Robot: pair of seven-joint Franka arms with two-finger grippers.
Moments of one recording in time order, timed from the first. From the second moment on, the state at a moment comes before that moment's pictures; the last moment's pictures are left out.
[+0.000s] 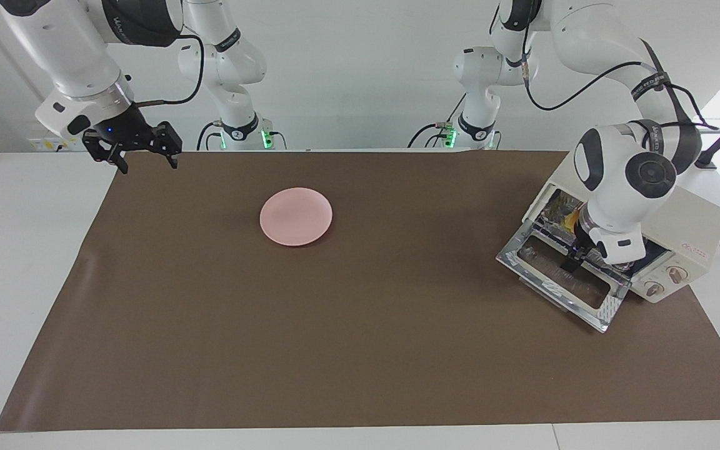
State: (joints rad) left arm -0.12 0.30 0.07 -1.69 0.18 1.81 -0.90; right arm -0.07 -0.05 0.03 -1.67 -0.02 1.53 -0.17
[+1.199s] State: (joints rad) left arm -0.11 0.20 0.08 -1.92 0.19 1.99 -0.82; right arm -0.07 -0.05 0.03 -1.67 -0.02 1.53 -0.17
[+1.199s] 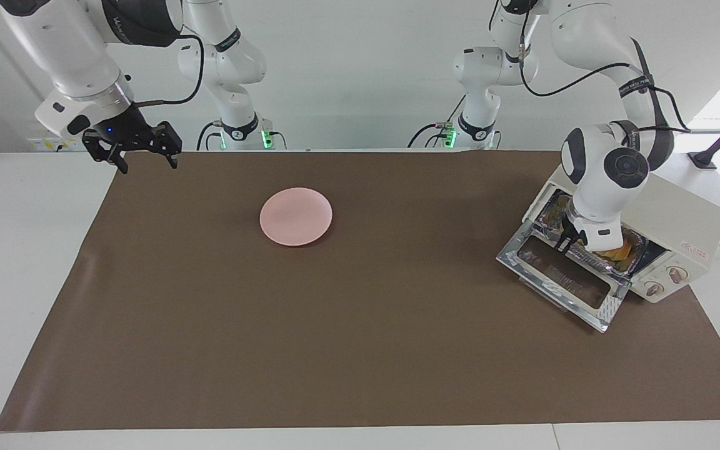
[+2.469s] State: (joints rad) left arm -0.69 0.39 0.04 -1.68 0.08 1.97 -0.53; right arm -0.07 -0.05 0.03 -1.67 -0.02 1.53 -0.17
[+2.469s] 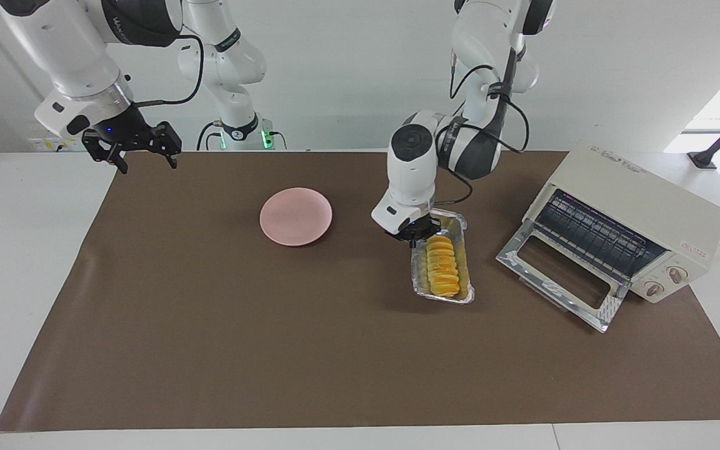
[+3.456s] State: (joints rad) left arm -0.63 0.27 0.08 -1.73 0.05 2.05 -0.63; right arm -0.03 -0.05 0.04 -1.68 -0.02 1.53 -0.10
